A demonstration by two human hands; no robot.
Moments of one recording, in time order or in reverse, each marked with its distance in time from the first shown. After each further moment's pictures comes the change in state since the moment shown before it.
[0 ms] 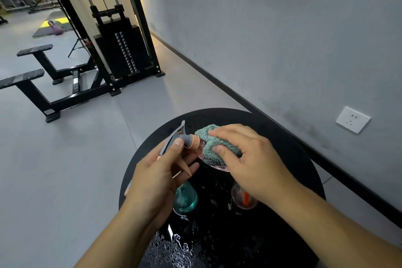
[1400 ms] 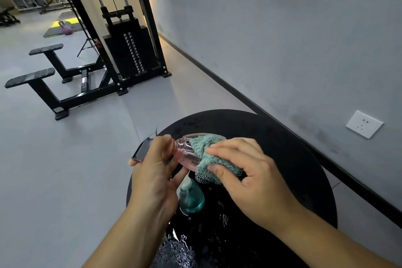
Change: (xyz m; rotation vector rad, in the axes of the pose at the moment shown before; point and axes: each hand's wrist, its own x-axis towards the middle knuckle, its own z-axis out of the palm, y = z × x) left_hand 0.013 0.006 -0.011 -0.244 0.244 -0.036; right_hand -0.022 -0.014 0.024 0.132 0.106 -0.178
